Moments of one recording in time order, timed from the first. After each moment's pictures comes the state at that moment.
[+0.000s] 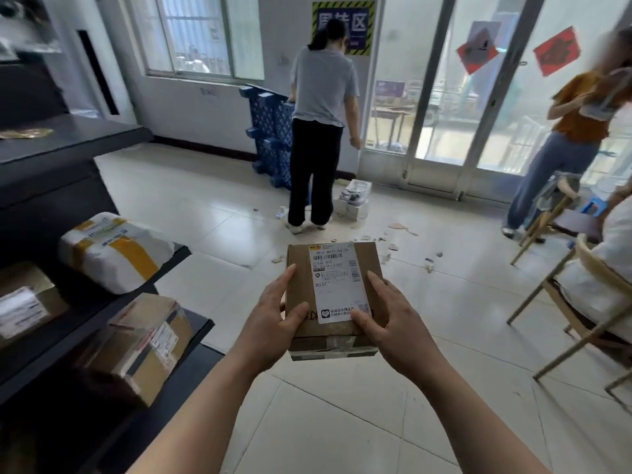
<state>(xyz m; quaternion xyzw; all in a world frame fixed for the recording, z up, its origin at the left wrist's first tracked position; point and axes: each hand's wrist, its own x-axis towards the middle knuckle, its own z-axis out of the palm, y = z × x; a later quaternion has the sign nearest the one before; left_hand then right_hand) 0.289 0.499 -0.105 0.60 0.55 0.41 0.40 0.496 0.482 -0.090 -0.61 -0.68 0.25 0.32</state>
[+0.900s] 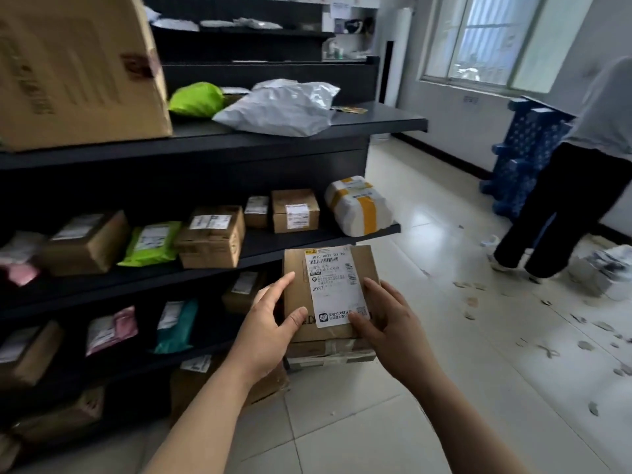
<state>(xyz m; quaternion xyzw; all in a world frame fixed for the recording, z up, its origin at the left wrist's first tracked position) 0.166 0.253 -0.101 0.32 0.77 0.52 0.17 0.307 0.396 -0.096 -0.30 -0.85 0.36 0.23</state>
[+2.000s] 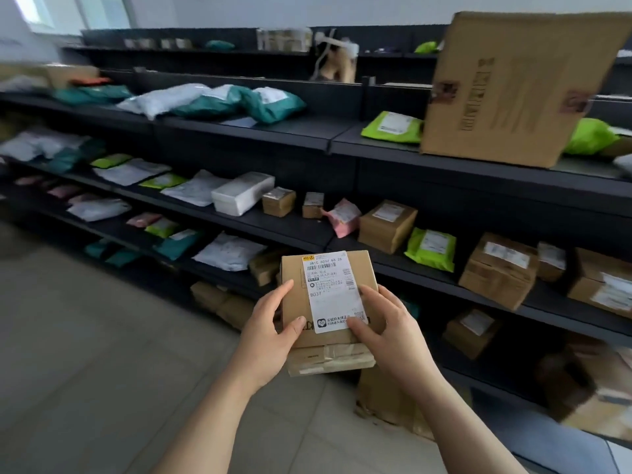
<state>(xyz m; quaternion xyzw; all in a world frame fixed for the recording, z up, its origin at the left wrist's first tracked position) 0.090 -0.205 -0.102 0.01 0.82 0.57 -0.05 0.086 0.001 -0.088 0.05 -0.89 0.44 0.08</state>
